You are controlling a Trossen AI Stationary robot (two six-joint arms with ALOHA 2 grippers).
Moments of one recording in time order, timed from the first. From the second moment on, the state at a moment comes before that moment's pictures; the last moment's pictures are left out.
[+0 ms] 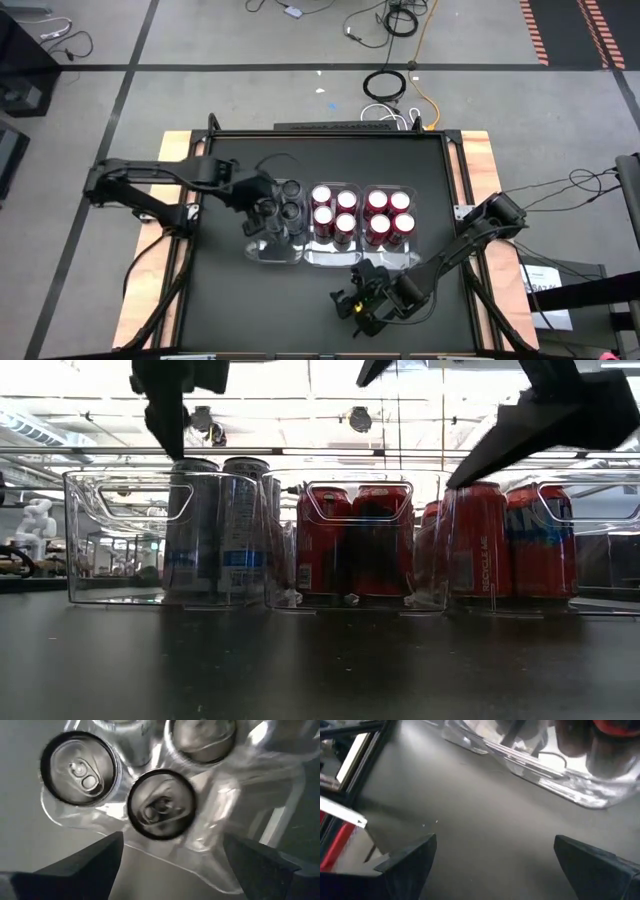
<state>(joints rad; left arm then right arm) 0.02 1.32 1.25 -1.19 -0.01 -0.37 0.64 1.87 1.37 -0.55 0.57 1.63</state>
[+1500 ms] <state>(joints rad) -0.28 0.76 0.72 -0.51 -0.13 -0.19 0.66 0.85 0.71 -0.52 0.40 0.64</state>
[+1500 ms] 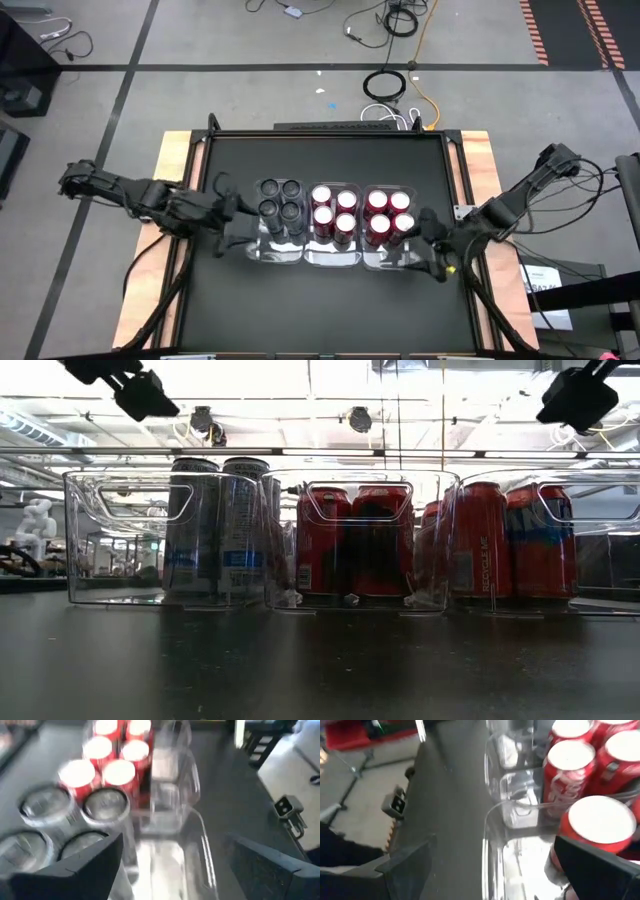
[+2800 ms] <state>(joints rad) -0.11 0.01 0.01 0.02 -0.05 0.09 0.58 0.44 0.56 -0.60 0.50 0.58</state>
